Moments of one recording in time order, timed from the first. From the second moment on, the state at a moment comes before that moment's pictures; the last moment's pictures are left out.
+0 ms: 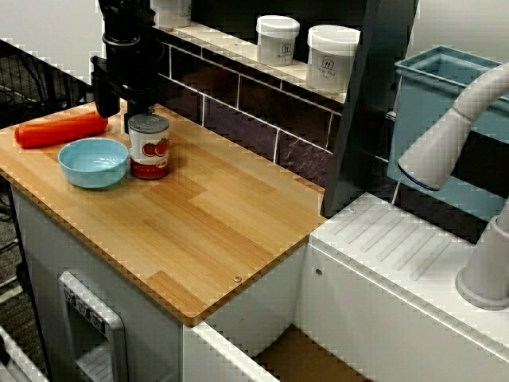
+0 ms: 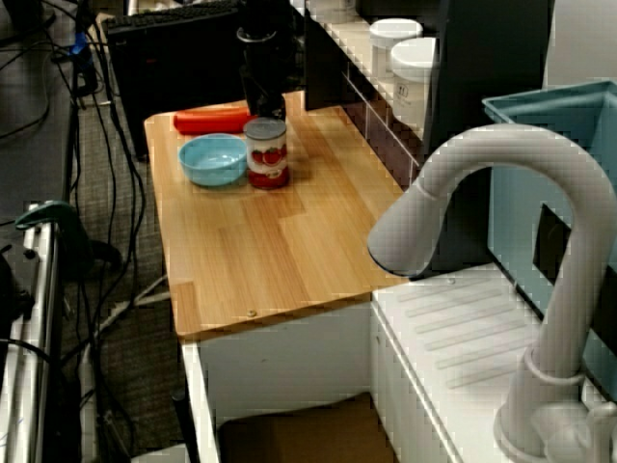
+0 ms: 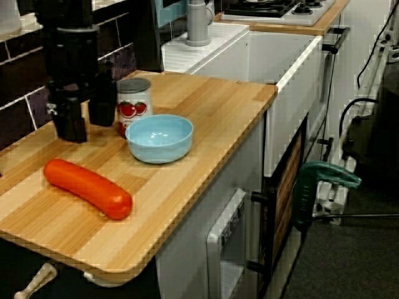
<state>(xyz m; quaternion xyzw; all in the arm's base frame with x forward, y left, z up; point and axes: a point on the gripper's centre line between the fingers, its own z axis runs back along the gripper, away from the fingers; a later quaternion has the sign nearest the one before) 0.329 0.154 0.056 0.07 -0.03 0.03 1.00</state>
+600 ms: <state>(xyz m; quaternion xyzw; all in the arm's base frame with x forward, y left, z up) 0.318 0.099 0.061 0.06 -0.04 0.00 1.00</state>
